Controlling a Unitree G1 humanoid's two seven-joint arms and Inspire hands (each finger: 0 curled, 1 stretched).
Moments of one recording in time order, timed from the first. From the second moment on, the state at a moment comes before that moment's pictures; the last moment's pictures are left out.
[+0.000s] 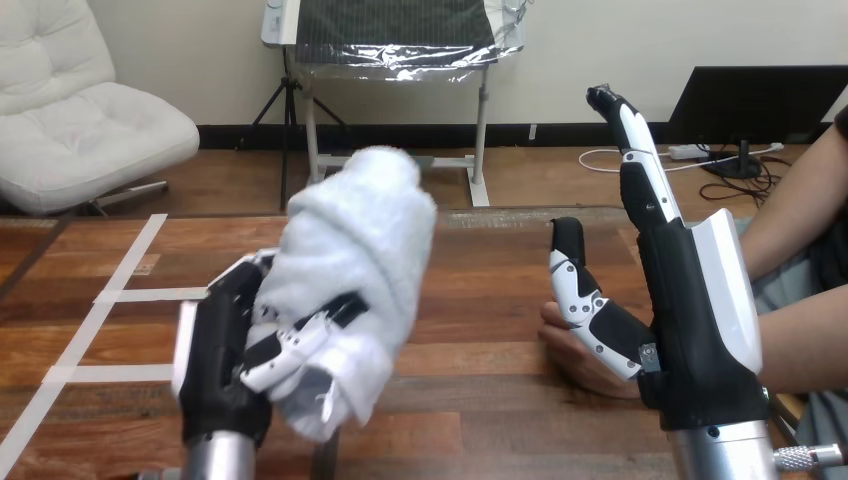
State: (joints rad) left arm 0.07 0.05 -0.02 0.24 -0.19 -0.49 -0.02; right arm 0.31 -0.08 0.14 -0.54 -0.51 -0.20 -0.11
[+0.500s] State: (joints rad) left arm 0.03 0.01 -0.03 0.23 -0.18 -0.47 -0.09; right arm 0.30 -0.09 0.12 -0.54 -0.52 -0.19 -0.10
